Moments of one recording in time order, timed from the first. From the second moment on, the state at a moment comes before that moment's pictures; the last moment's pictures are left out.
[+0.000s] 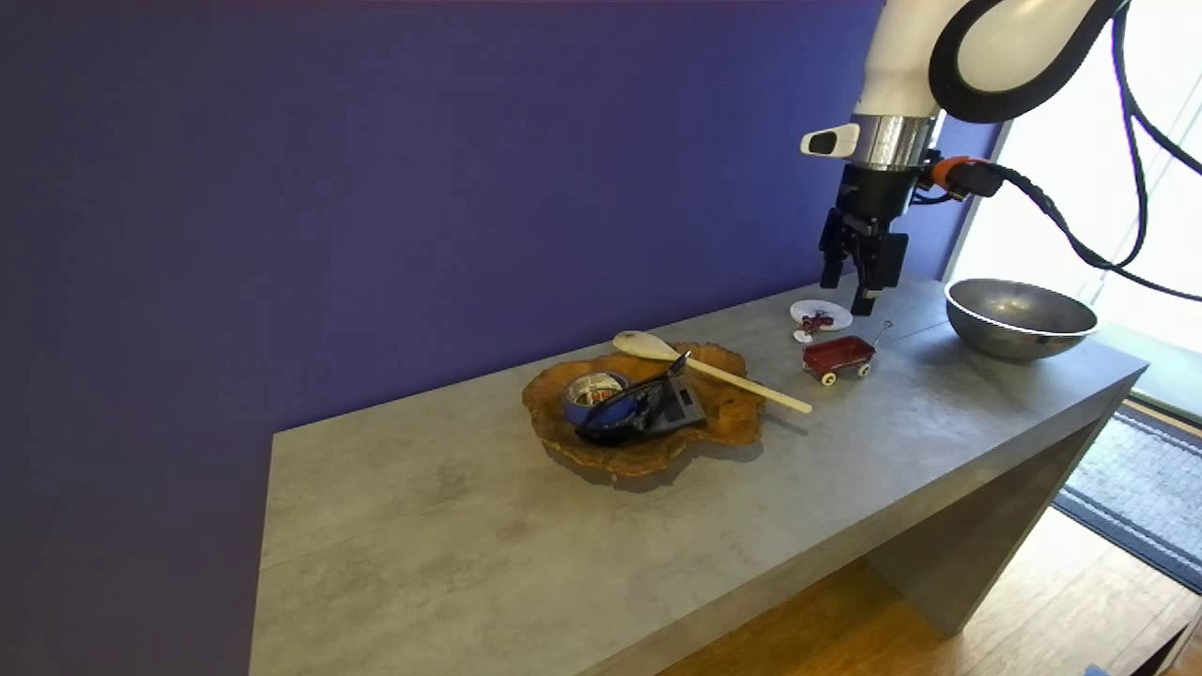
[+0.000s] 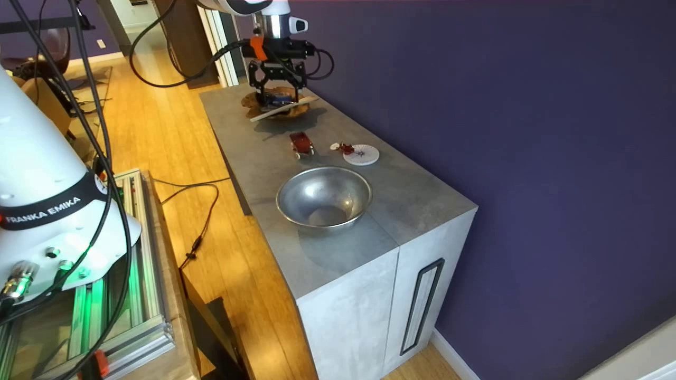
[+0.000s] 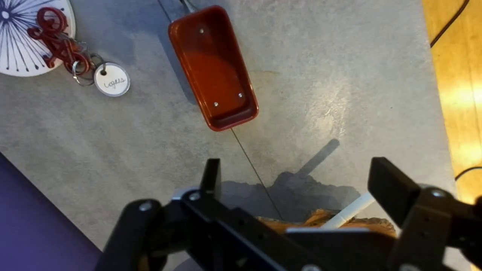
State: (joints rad) arm 0.13 0.22 0.24 -2.33 0.05 2.55 -0.71
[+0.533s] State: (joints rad) arm 0.13 0.29 0.23 -2.33 -0.09 2.63 -0.76
